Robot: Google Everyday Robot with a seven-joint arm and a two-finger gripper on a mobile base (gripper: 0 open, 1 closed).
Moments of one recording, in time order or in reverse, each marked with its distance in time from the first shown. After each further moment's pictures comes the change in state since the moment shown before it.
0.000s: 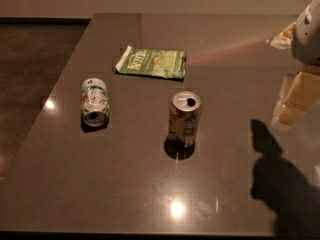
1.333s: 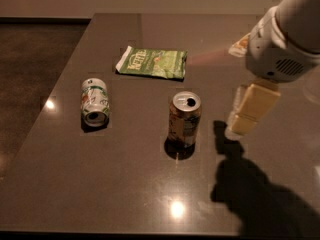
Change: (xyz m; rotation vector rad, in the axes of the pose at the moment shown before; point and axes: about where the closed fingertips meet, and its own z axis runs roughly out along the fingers) arm -0.069 0.028 0.021 -0.017 -0.136 -0.060
